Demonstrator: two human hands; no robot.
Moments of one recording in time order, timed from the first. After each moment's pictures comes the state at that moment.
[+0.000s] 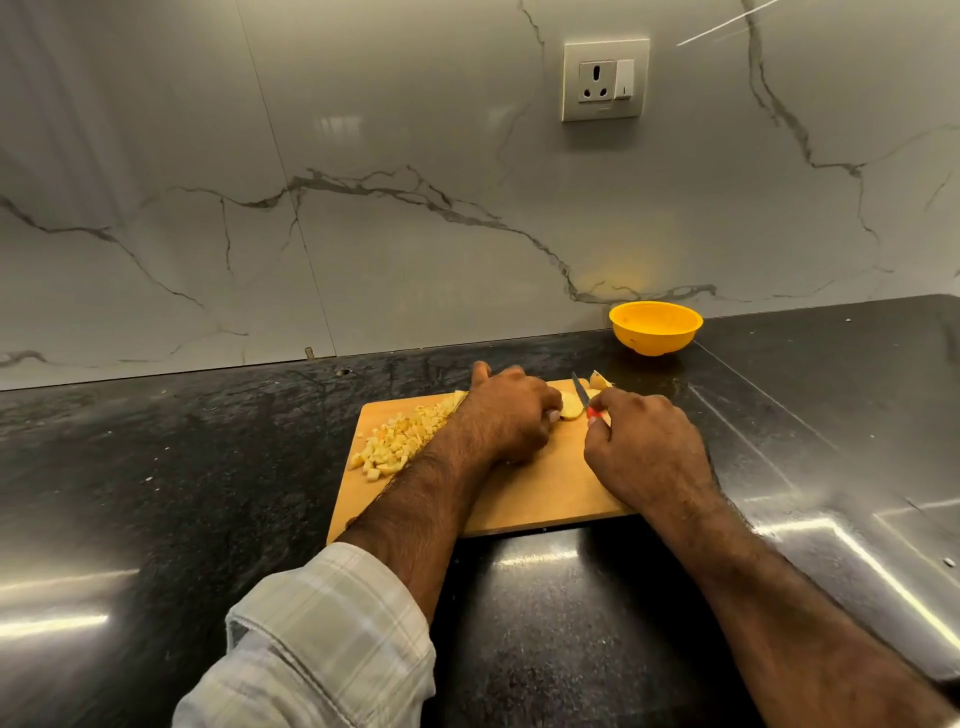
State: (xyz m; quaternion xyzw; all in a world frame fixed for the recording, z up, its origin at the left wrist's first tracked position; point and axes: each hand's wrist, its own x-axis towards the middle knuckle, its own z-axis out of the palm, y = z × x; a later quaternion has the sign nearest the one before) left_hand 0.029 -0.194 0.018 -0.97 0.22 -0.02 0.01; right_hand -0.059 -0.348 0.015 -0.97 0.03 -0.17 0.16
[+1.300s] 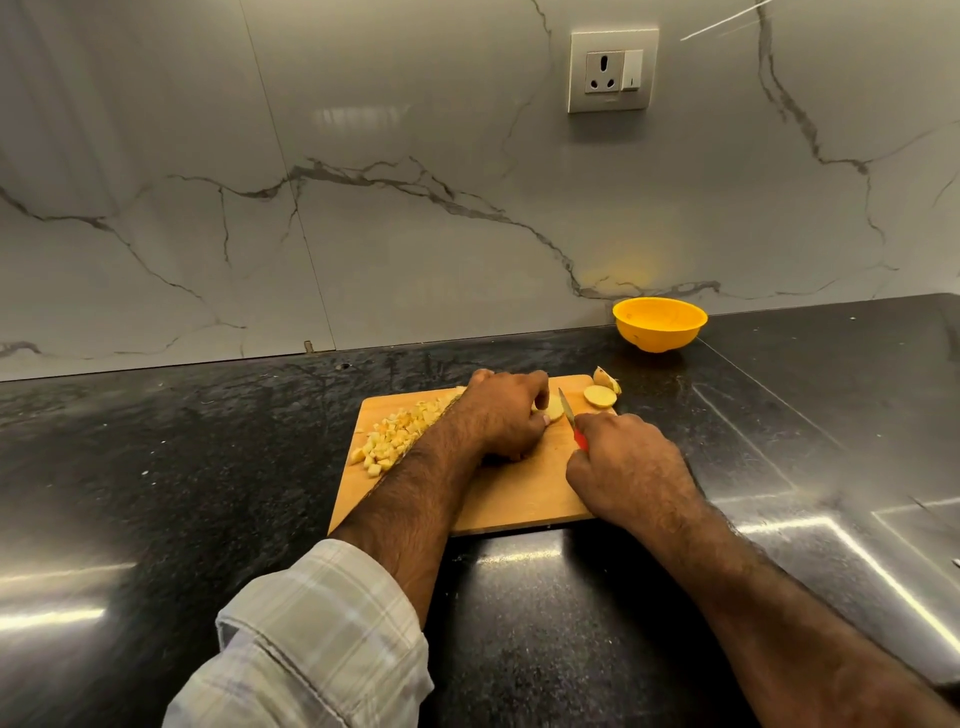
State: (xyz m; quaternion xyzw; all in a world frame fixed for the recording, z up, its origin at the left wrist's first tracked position) left_hand 0.033 -0.179 0.012 -0.98 0.19 0.00 -0.09; right_hand -0.065 -0.330 0.017 -0.99 0.01 -0.01 0.13
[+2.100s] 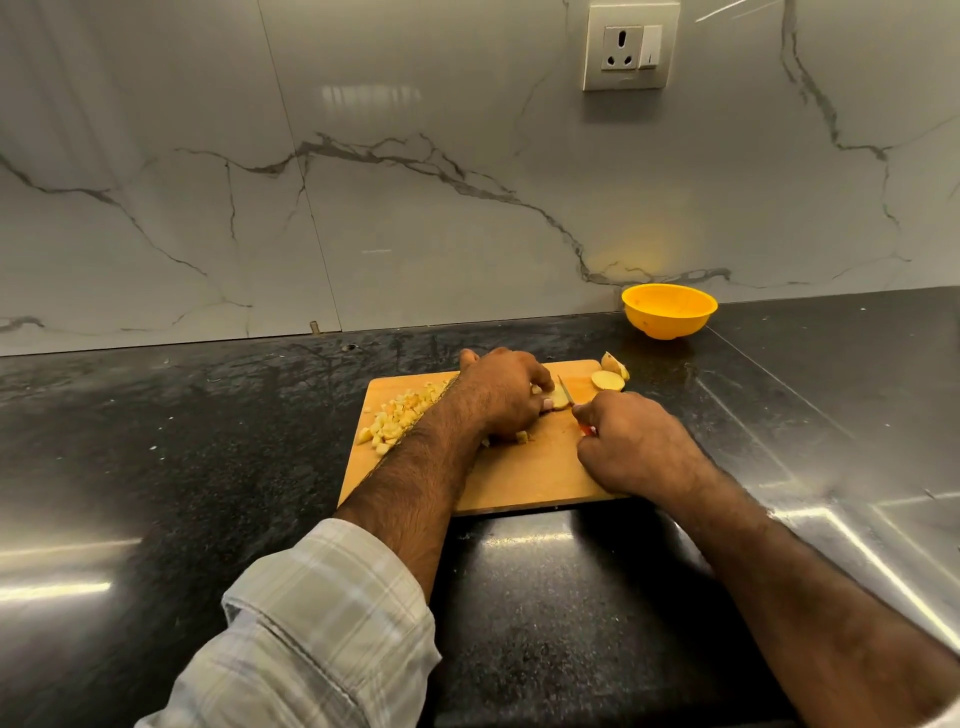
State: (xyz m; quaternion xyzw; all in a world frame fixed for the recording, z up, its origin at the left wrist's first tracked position) left_hand 0.030 -0.174 0.017 -0.98 0.16 0.01 -0.07; right_hand -0.059 -0.331 0.023 -0.99 -0.01 0.02 0.14
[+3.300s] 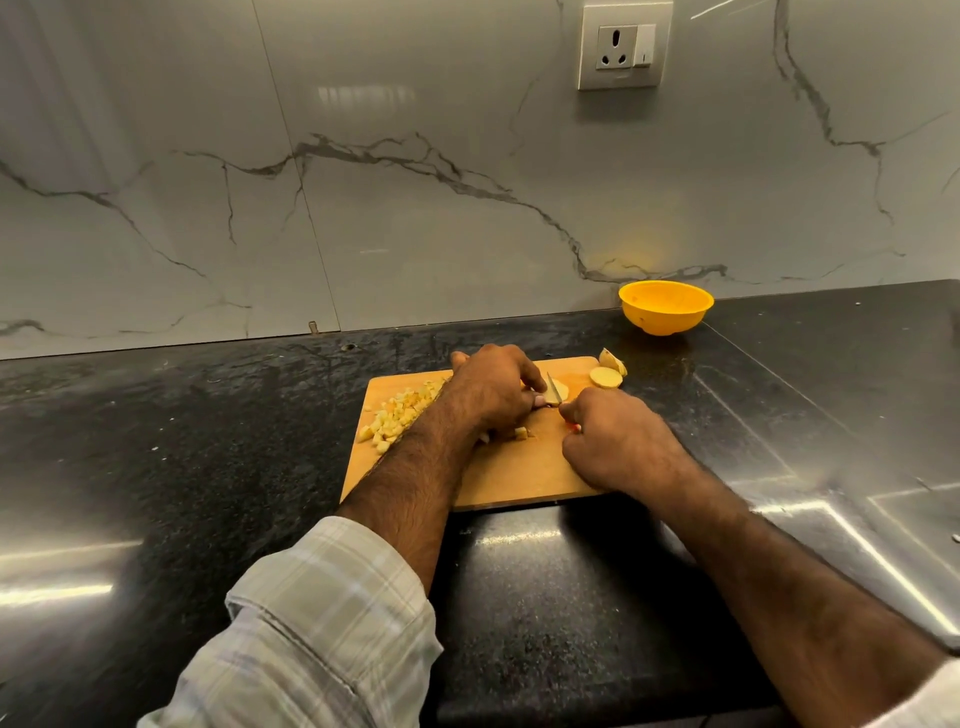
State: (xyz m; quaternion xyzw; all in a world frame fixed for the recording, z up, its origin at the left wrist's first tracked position) left_hand 0.034 -0.167 0.012 -0.98 0.13 -0.02 -0.14; right_hand -0.061 -0.319 0.026 -0.99 -0.02 0.01 0.15
